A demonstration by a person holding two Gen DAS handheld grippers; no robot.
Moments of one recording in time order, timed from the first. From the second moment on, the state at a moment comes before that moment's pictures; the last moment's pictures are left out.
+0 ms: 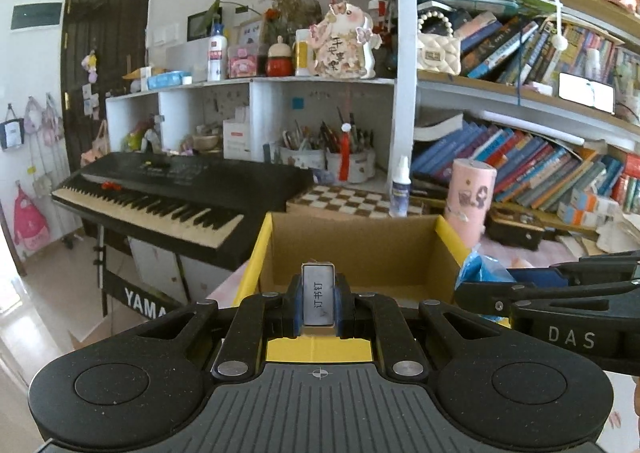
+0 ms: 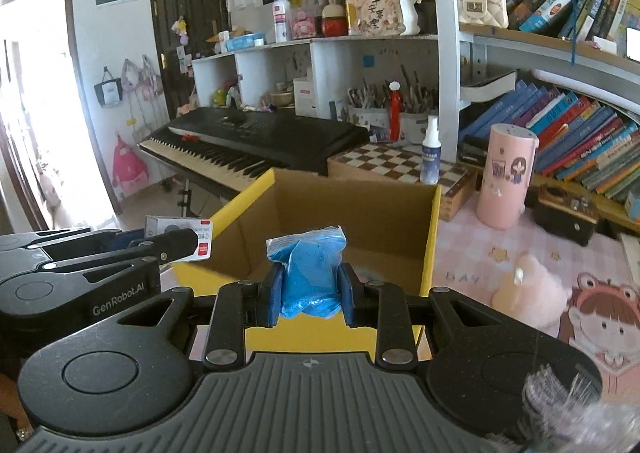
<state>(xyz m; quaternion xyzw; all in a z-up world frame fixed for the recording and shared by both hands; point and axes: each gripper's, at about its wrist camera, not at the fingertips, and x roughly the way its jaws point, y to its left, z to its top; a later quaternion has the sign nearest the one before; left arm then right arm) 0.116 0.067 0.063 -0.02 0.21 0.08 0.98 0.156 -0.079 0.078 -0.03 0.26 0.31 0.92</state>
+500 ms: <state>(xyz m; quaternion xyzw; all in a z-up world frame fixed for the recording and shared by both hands) 0.180 0.060 0.037 0.00 0.27 0.10 0.96 0.233 -0.074 0.064 -0.05 0.28 0.33 0.90</state>
